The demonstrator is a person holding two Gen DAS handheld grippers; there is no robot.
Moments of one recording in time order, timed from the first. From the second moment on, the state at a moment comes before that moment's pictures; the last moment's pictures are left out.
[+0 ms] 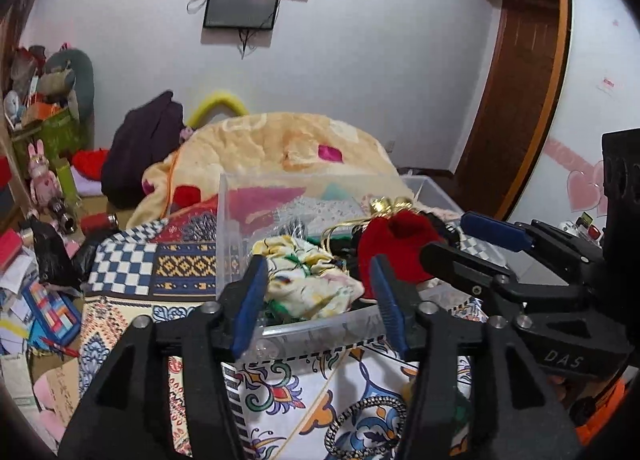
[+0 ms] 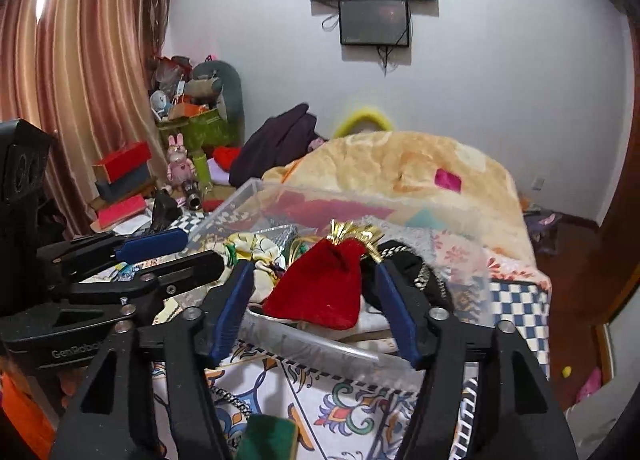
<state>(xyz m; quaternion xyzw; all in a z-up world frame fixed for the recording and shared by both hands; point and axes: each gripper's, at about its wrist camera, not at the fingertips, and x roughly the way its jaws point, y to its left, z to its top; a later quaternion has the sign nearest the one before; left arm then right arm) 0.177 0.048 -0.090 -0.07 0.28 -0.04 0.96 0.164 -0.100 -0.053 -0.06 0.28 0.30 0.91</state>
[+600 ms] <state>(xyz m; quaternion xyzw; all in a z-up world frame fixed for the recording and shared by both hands) 0.119 0.038 -0.121 -0.06 0.31 -0.03 0.95 0.120 -0.126 -0.087 -0.04 0.32 0.30 0.90</state>
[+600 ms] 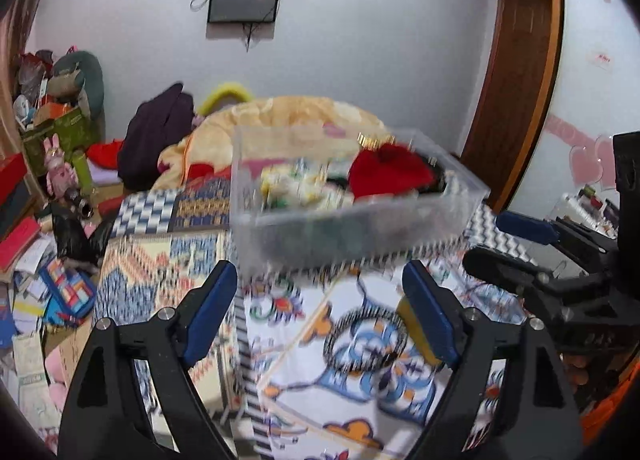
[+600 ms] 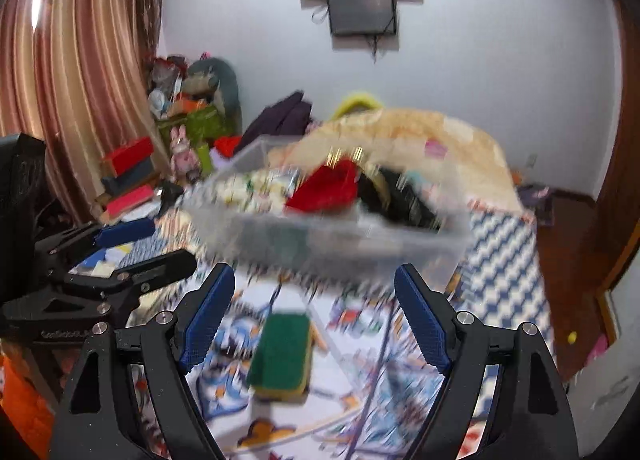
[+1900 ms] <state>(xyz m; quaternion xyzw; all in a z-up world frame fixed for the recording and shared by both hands) 0.124 -0.002 -0.177 -0.06 0.38 -0.07 0.92 0.120 -0.159 -0.113 -0.01 0.35 0.29 0.89</state>
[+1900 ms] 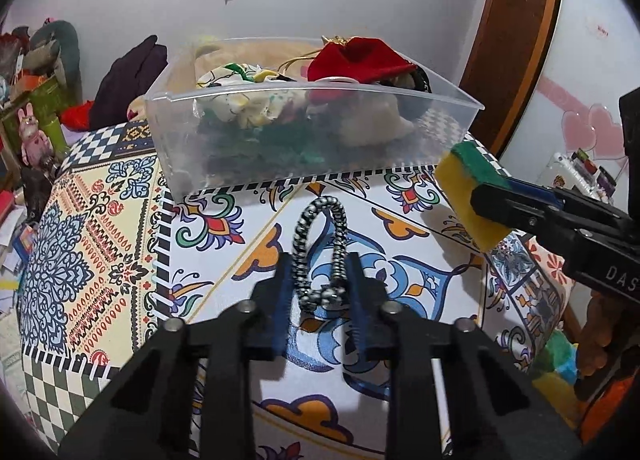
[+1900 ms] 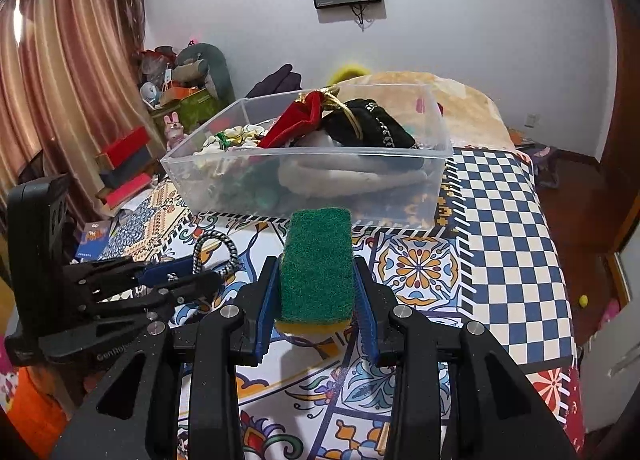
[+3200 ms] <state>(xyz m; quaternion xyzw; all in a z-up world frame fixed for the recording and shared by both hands) 0.216 0.021 -0.117 -0.07 0.30 -0.04 0.95 0.200 -0.137 -0.085 0.01 0.30 0.26 0.92</state>
